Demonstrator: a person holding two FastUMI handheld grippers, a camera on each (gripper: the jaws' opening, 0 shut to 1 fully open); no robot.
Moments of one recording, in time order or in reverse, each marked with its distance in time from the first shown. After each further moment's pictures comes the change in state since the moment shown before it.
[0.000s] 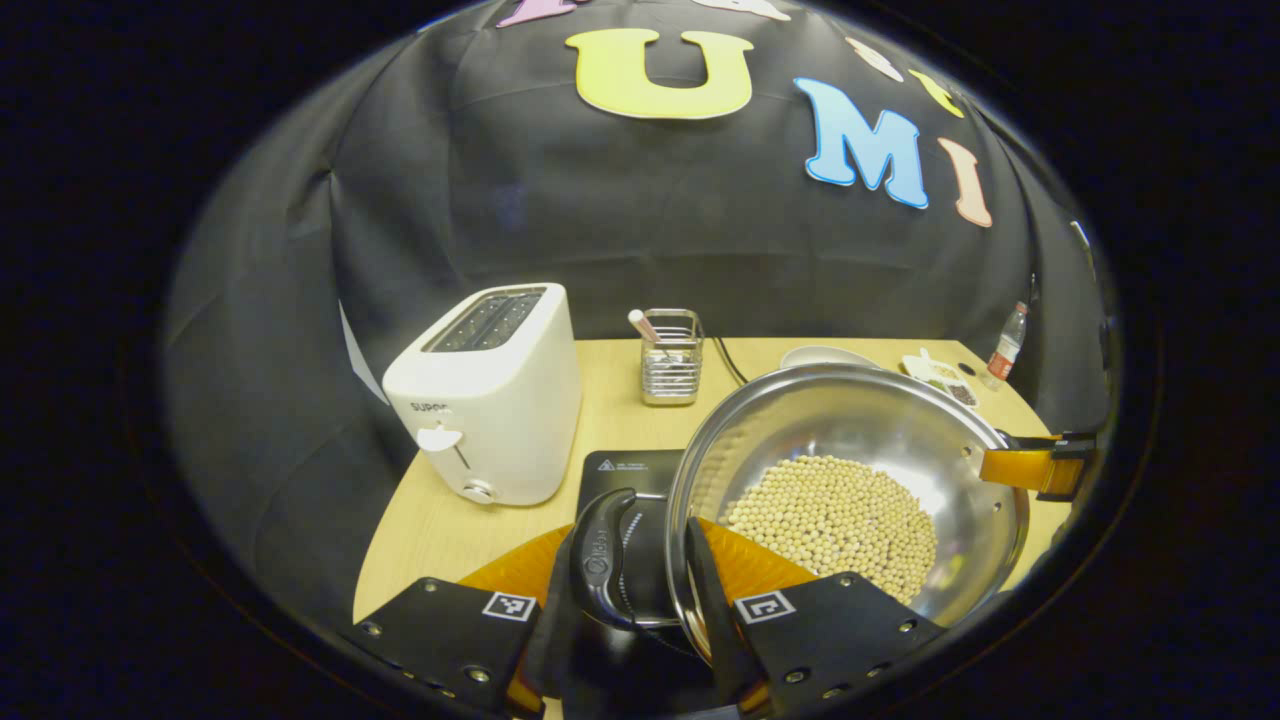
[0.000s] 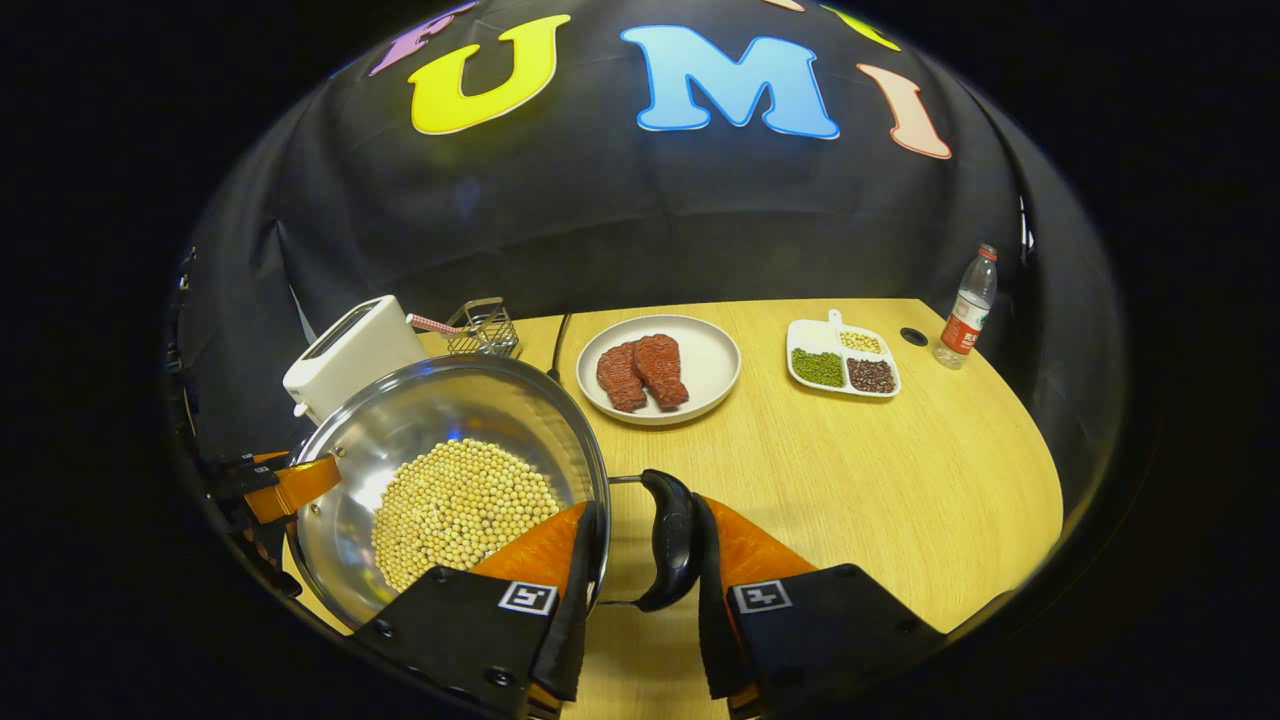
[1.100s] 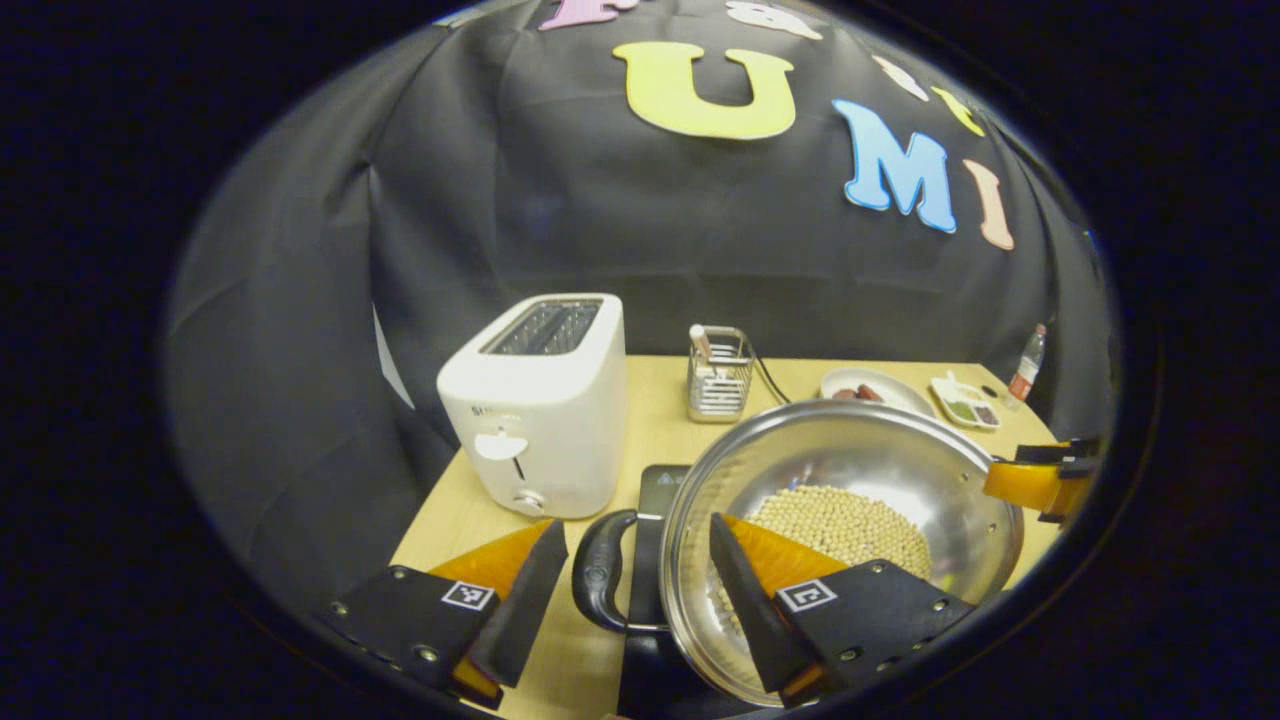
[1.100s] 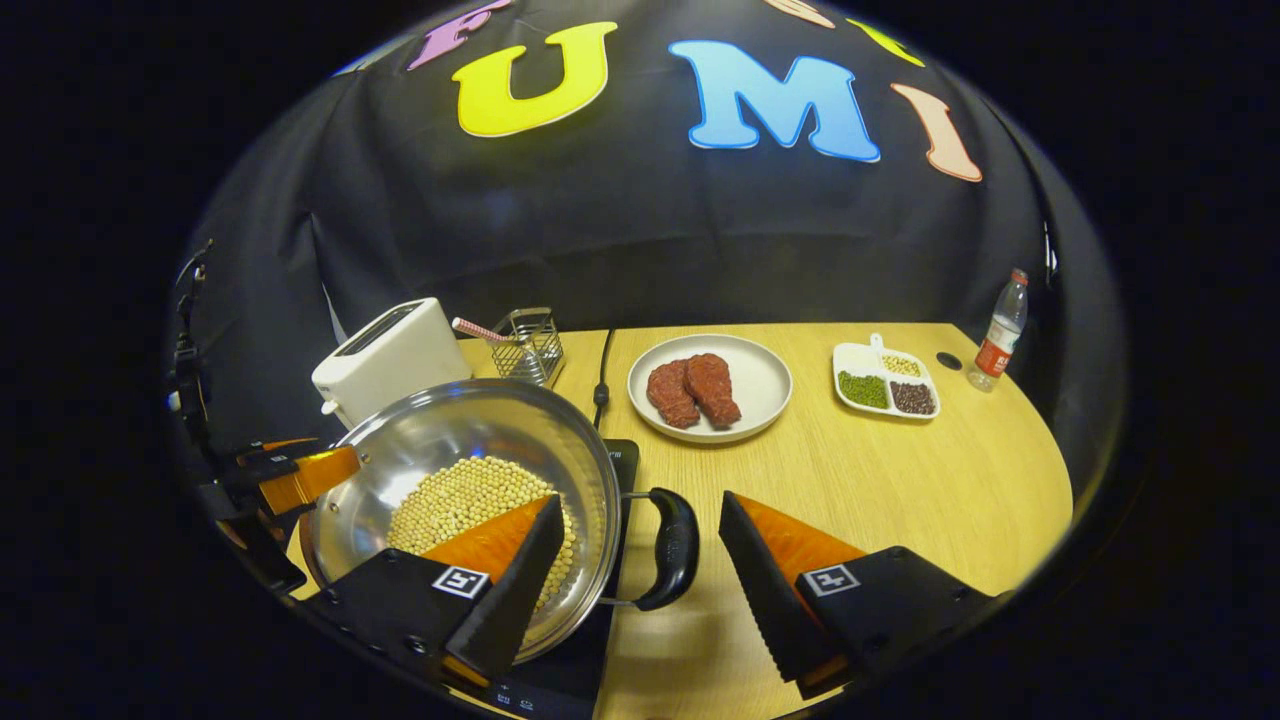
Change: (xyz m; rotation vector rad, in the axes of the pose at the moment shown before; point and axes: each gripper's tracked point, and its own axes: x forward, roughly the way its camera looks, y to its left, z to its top) left arm -0.011 0.036 0.023 -0.028 -0.146 0.067; right arm -0.006 0.025 0.015 -0.080 -0.112 0.046
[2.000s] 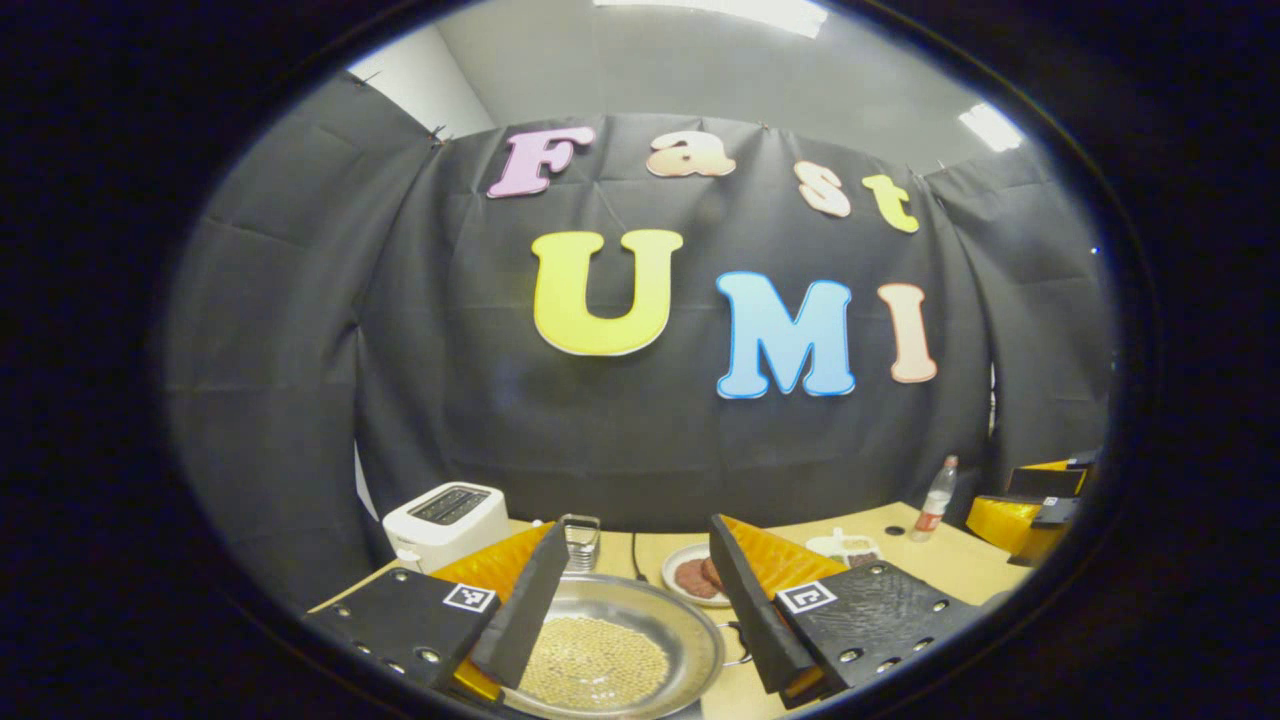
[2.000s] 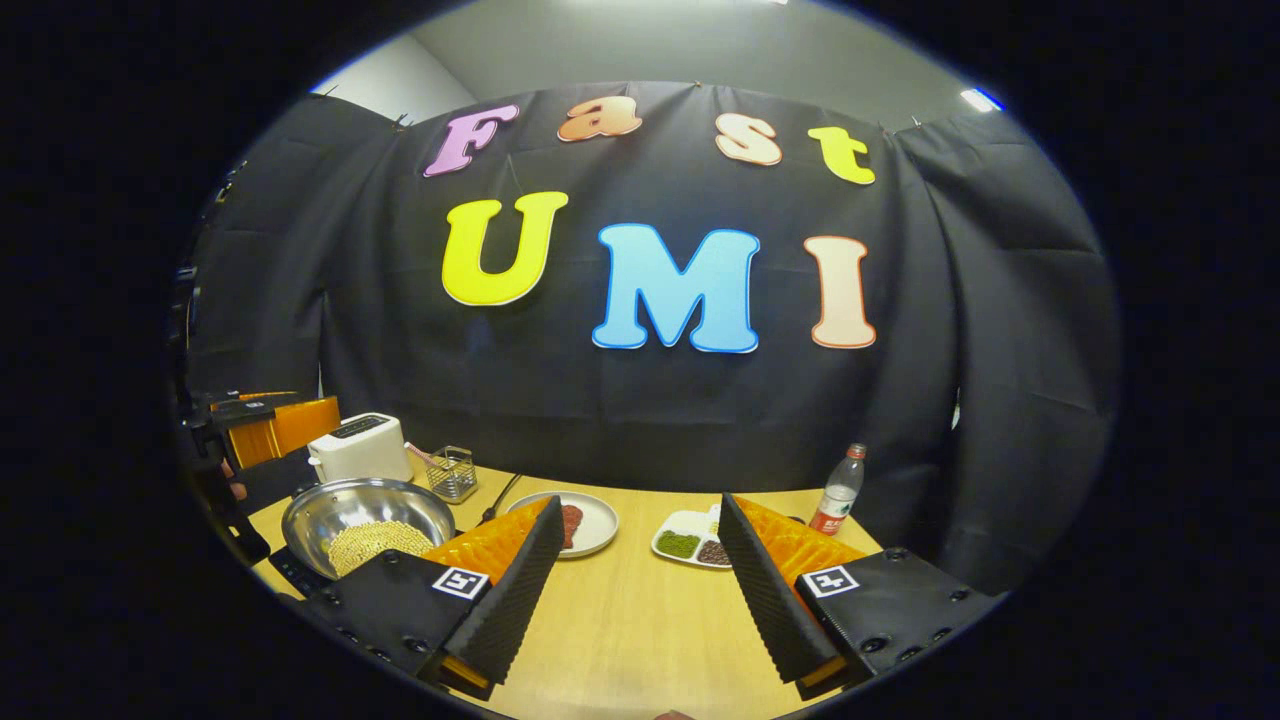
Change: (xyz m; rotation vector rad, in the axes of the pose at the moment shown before) left arm -0.178 -0.228 0.154 -0.053 -0.476 -0.047; right arm -0.186 -0.195 0.093 -0.132 -0.471 -0.121
